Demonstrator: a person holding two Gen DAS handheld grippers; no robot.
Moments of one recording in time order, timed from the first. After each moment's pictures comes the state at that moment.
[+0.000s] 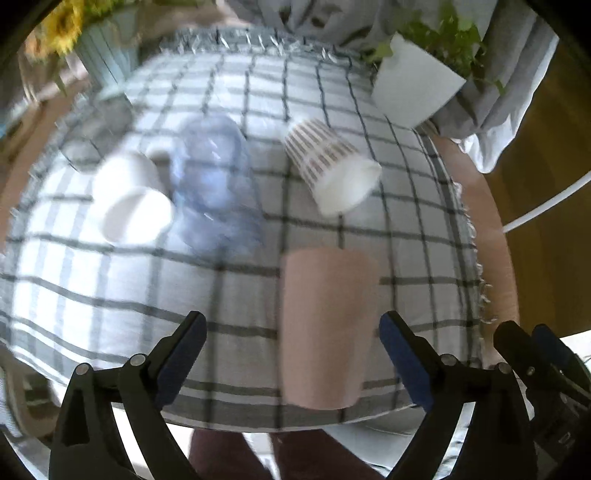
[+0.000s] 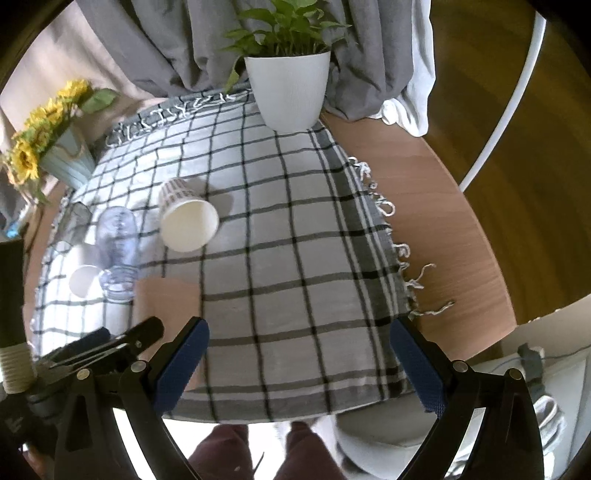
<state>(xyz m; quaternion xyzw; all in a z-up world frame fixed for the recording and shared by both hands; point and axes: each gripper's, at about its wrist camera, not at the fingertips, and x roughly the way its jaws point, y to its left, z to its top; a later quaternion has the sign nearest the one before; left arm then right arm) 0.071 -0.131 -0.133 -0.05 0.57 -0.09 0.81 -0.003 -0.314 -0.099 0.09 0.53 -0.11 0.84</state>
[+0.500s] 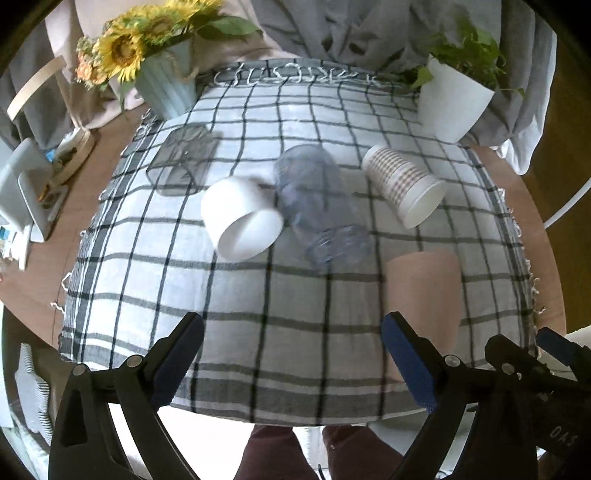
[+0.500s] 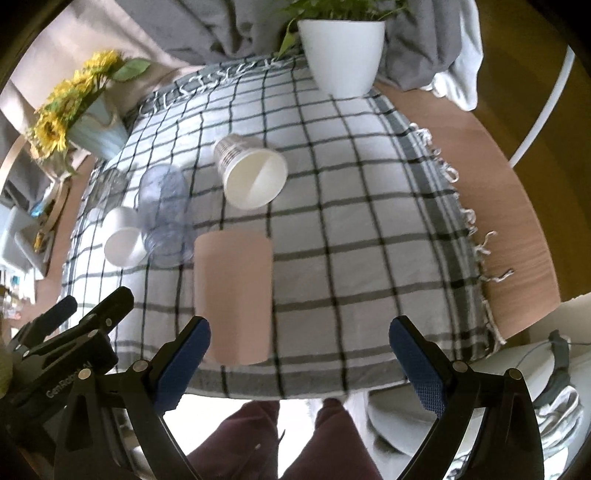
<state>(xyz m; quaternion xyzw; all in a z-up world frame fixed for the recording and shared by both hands) 0.054 -0.074 -0.120 0.02 0.54 -0.03 0.84 -0.001 -0.259 -0.121 0.12 0.56 -0.05 0.82</state>
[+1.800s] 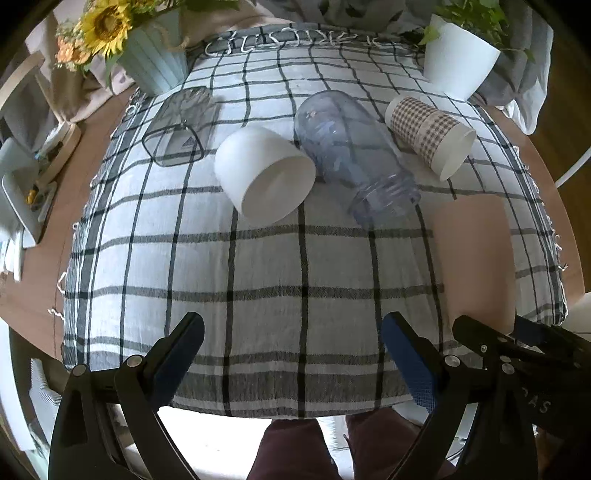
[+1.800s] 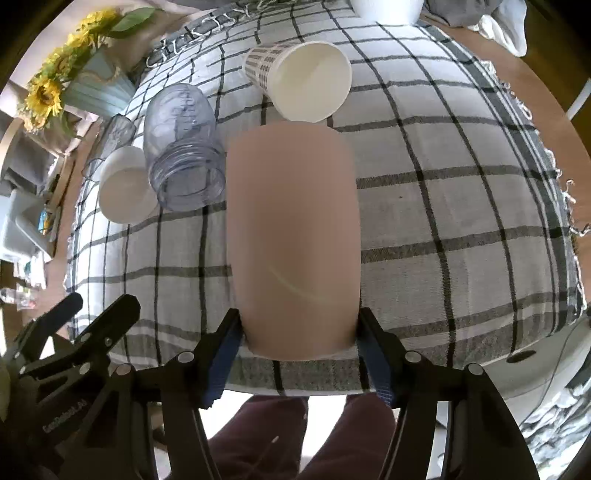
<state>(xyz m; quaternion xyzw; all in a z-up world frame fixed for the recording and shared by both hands) 0.056 -0.048 -0.155 0.06 0.58 -0.05 0.81 0.015 -0.210 -0.191 0.16 0.62 -0.01 0.77</state>
